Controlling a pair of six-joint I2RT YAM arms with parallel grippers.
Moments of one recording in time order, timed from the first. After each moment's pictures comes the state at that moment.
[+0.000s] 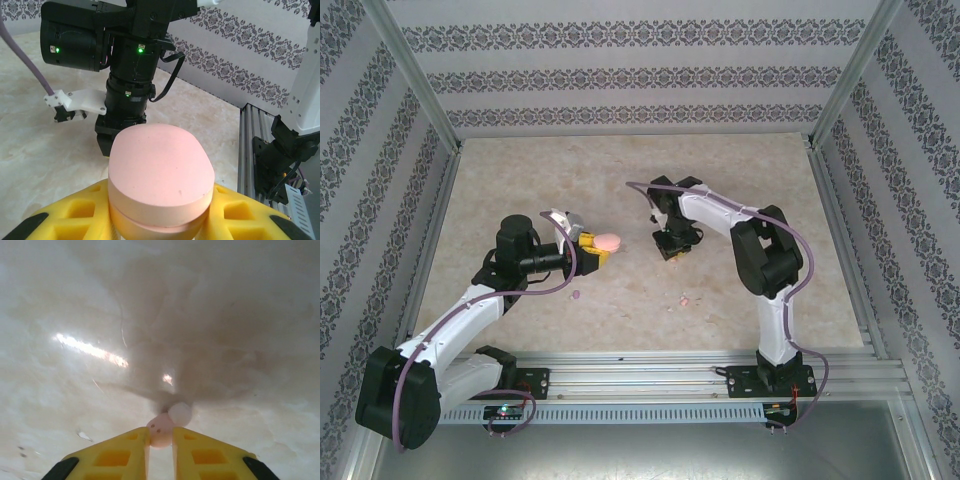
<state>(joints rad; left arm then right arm) -0.30 1.04 0.55 0.18 0.88 -0.06 0.52 2.07 1.55 -1.07 -0.12 0.19</state>
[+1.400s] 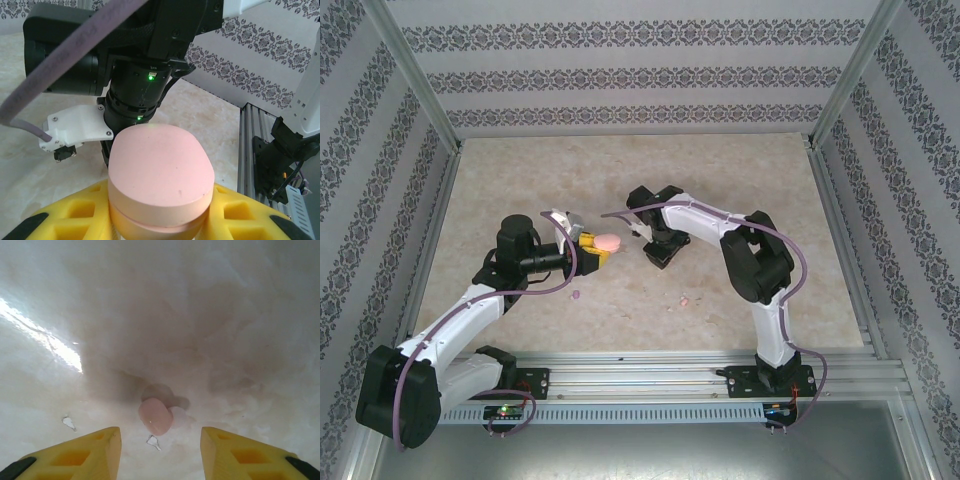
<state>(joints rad) -0.30 1.05 0.55 0.18 0.88 -0.06 0.66 2.08 1.57 -1.09 0.12 -0.16</state>
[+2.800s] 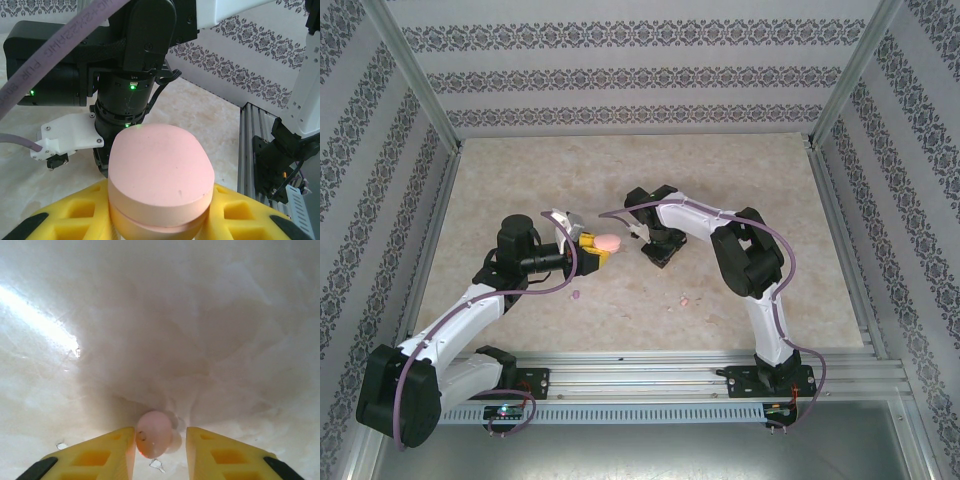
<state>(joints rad) -0.30 1.05 0.55 0.18 0.88 -0.06 0.65 2.15 1.63 -1.12 0.10 -0.15</state>
